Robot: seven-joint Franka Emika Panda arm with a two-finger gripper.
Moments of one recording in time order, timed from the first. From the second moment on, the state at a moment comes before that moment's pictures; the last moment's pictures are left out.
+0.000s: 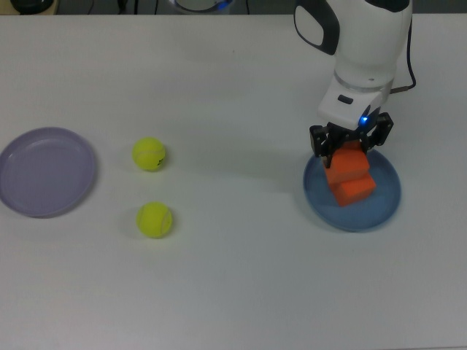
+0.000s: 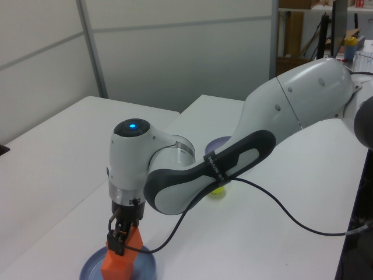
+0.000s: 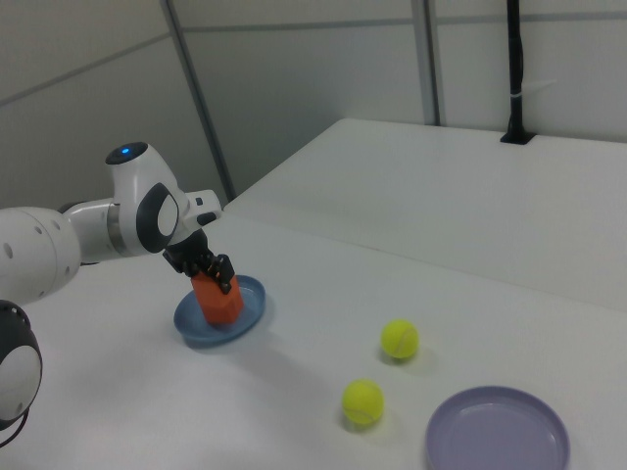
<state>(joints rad) 0.33 0.48 0.35 -1.58 -0.23 2.27 0.38</state>
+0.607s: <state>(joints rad) 0.34 0.50 0.37 -1.58 -0.28 2.31 0.42</state>
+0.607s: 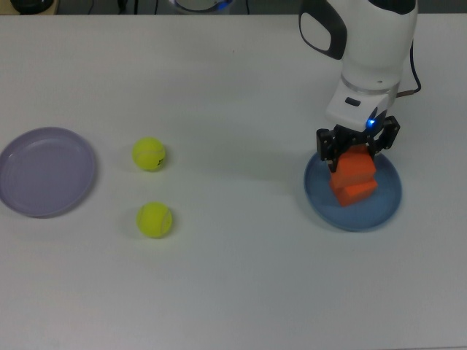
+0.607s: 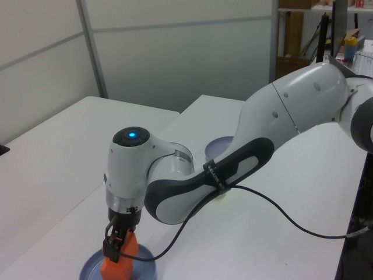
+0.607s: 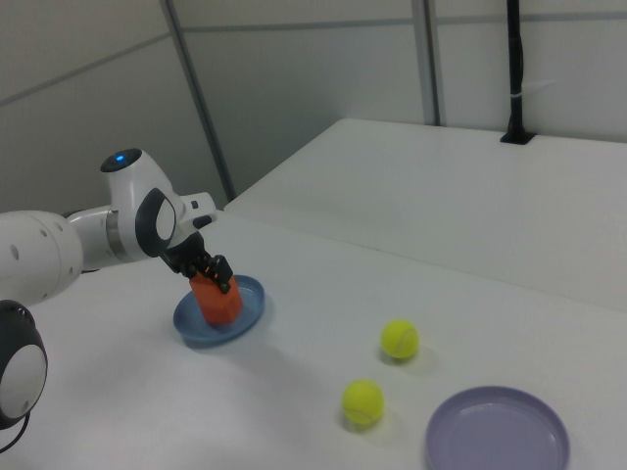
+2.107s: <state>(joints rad) 0.16 0.20 -0.10 -1.80 0.11 2.05 0.03</state>
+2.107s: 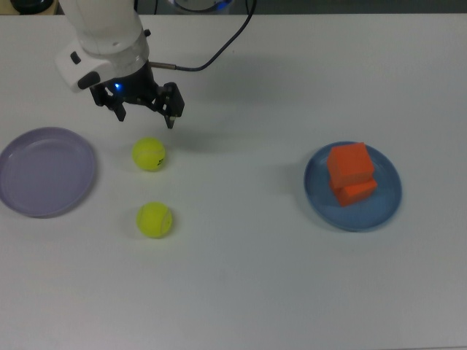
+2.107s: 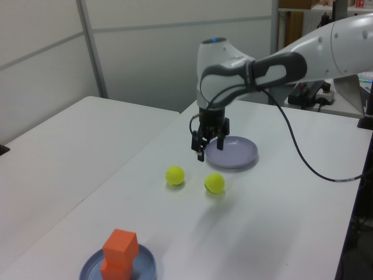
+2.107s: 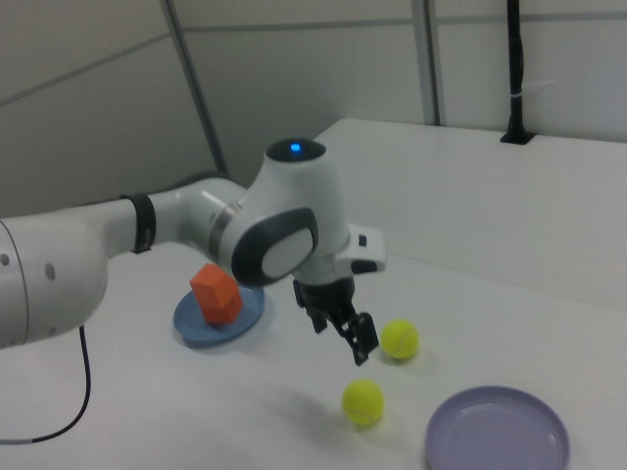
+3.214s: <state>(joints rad) 0.16 0.34 -0.10 -1.91 0.11 2.27 0.01</state>
